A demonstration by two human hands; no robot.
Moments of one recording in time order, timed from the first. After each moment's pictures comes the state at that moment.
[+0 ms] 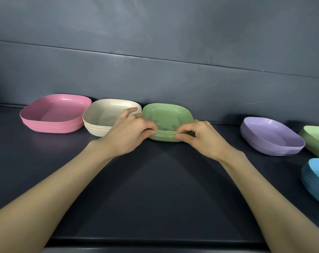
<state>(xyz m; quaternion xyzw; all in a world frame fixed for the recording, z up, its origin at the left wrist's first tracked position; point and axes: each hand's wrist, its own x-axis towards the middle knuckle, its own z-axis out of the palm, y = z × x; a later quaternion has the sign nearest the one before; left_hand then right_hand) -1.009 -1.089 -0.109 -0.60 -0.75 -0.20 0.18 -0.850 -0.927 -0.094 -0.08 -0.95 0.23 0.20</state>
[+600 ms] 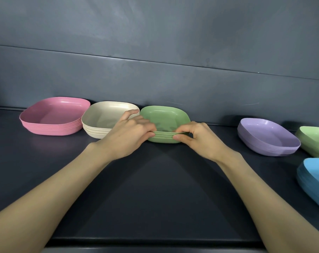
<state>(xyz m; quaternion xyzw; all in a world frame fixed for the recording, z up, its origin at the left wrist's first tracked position) -1.007 -1.089 -0.112 -0.63 -0.70 -0.17 0.29 -0.848 -0.926 -0.095 -0.06 -0.95 0.24 0.21</state>
